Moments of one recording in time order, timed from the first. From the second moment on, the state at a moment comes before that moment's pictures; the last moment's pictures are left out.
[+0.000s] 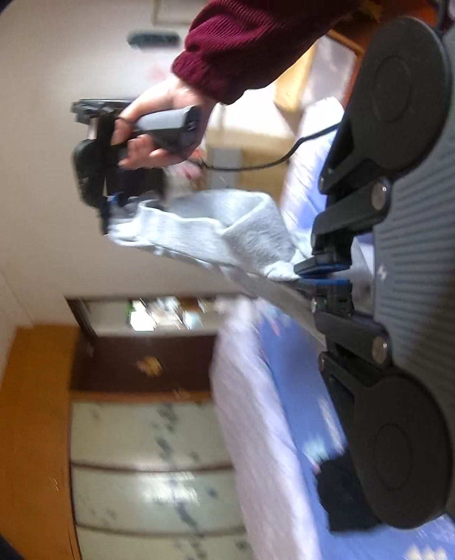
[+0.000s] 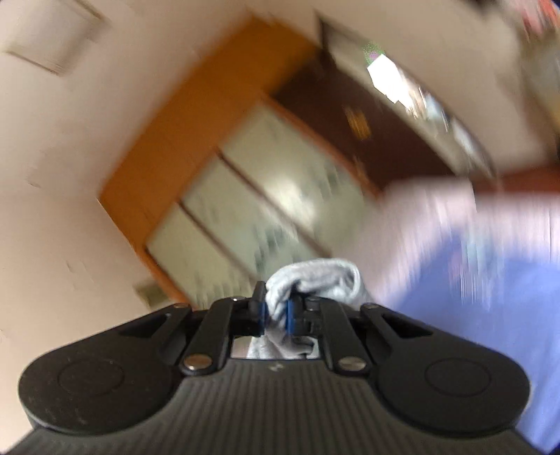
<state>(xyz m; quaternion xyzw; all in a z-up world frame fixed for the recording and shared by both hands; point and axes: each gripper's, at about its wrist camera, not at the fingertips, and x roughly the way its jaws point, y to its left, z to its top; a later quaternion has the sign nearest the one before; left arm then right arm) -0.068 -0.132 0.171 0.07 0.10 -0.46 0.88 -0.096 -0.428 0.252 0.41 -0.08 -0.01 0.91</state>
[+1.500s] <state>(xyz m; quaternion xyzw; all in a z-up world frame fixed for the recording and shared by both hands) 0.055 0.109 0.018 -0.02 0.40 0.00 0.92 -0.113 -0.406 -0.063 0.49 0.29 -0.11 0.82</state>
